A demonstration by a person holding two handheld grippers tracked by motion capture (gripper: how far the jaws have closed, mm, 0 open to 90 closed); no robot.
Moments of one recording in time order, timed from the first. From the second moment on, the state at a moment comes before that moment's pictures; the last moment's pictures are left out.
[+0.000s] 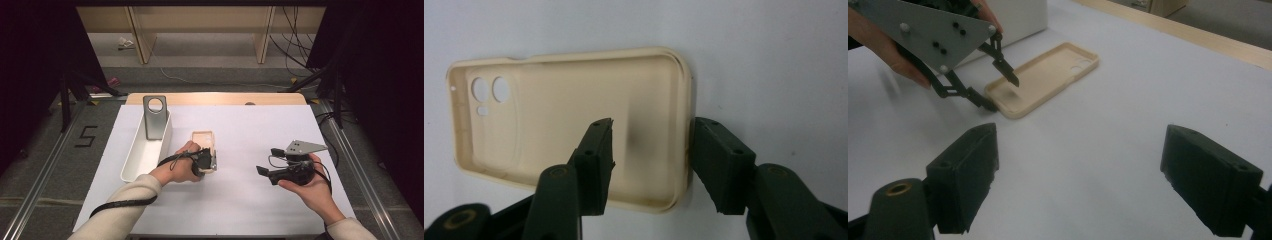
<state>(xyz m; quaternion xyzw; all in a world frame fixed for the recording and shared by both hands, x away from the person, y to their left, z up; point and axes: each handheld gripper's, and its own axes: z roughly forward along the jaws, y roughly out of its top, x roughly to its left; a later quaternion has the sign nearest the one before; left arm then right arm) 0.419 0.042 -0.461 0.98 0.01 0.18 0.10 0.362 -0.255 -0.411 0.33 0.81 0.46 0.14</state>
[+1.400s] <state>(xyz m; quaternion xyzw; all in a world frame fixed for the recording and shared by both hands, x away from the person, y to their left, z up) 0.421 0.037 -0.460 0.99 -0.02 0.12 0.08 0.362 -0.255 -0.412 0.32 0.81 0.46 0.14</state>
